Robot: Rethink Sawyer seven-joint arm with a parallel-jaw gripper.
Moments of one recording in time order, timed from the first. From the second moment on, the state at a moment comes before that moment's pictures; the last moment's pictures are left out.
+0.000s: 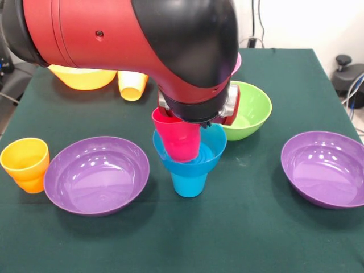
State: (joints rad) arm -0.28 -0.09 0.29 0.42 -0.25 1.78 1.83
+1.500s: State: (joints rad) arm -0.25 -0.09 0.23 0.42 -0.19 1.78 1.91
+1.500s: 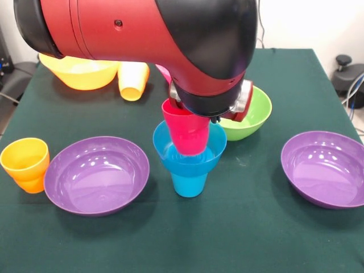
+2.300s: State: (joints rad) arm -0.23 -0.09 0.19 0.42 -0.18 1.77 1.91
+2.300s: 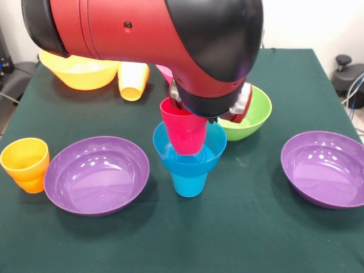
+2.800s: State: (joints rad) arm -0.23 -0.08 0.18 0.42 -0.16 1.74 1.91
